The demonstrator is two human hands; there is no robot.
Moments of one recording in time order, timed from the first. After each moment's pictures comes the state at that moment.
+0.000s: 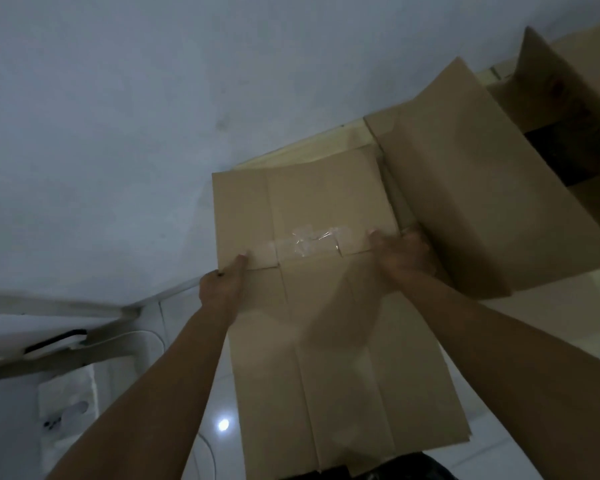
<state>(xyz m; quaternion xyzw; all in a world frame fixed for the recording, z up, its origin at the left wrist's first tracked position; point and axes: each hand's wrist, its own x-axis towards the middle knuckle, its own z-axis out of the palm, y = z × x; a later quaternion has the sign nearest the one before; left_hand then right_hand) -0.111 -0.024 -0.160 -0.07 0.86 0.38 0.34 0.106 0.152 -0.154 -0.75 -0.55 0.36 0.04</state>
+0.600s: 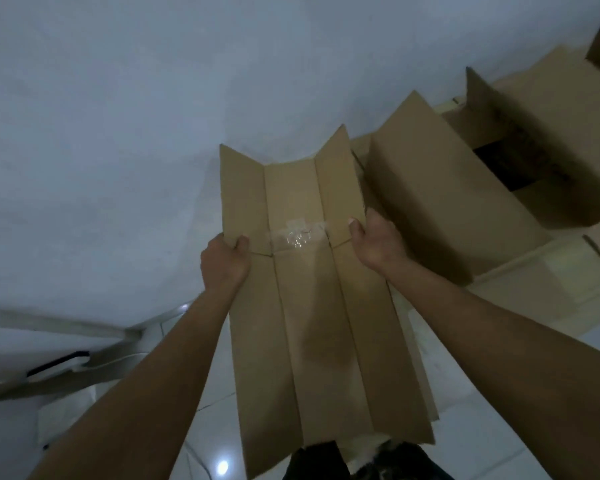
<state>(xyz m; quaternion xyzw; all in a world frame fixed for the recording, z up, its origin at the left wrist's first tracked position) -0.093 -0.004 -0.075 0.20 0.91 0.30 0.20 0.105 0.138 -0.082 -0.57 -0.73 0.36 0.07</state>
